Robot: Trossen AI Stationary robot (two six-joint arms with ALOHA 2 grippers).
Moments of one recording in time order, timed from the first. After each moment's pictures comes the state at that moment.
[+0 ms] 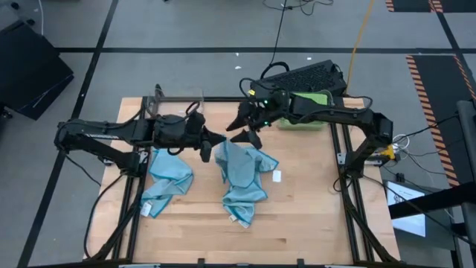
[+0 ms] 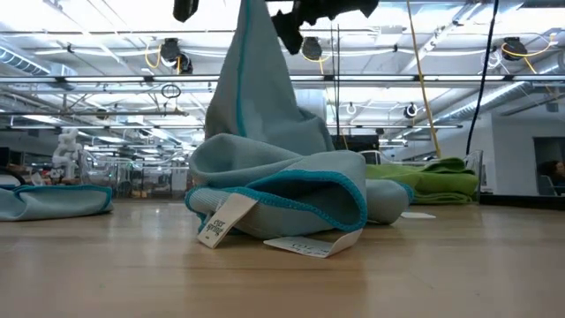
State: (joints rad) left arm -0.04 1.20 1.17 -0.32 -0.21 -0.63; right arm -0.27 1.66 1.48 -0.27 -0.59 0.09
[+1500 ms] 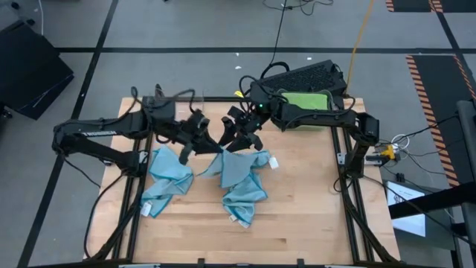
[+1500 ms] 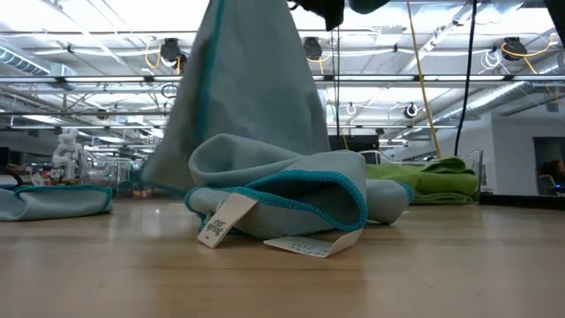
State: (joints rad) left arm 0.10 1.16 1.17 -0.15 0.46 -0.52; right arm -0.24 1.80 1.51 0.24 -1.02 0.49
